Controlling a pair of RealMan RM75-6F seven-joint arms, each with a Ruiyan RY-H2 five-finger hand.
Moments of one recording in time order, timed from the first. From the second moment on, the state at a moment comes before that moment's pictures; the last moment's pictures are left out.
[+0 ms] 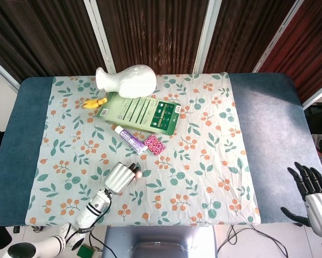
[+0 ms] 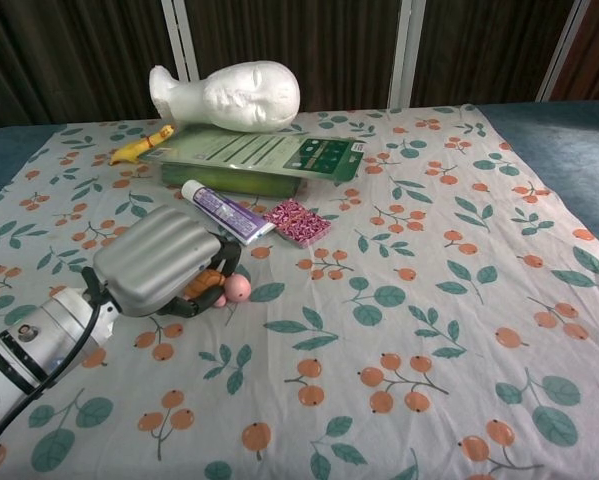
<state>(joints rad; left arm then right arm) -0.60 -2.03 -0.05 -0.71 1.74 1.30 0.28 -0.04 -1.00 -0.04 -1.65 -1.70 1.63 0.05</state>
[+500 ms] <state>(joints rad) -0.61 -2.03 -0.02 -0.71 1.71 1.29 0.21 -0.04 -1.00 -0.04 -1.65 -1.71 1.63 0.05</state>
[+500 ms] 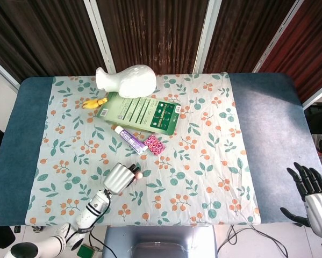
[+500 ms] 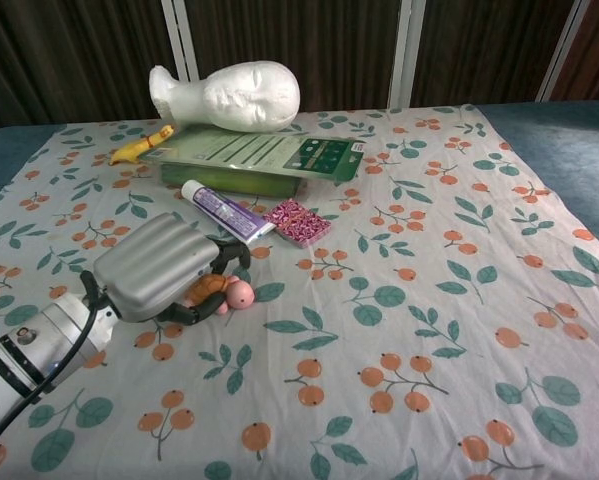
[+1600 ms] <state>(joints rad) -0.62 -2.08 0.01 -0.59 1.70 1.35 0.10 -0.05 -1.00 -0.04 -1.65 -1.71 1.64 0.06</state>
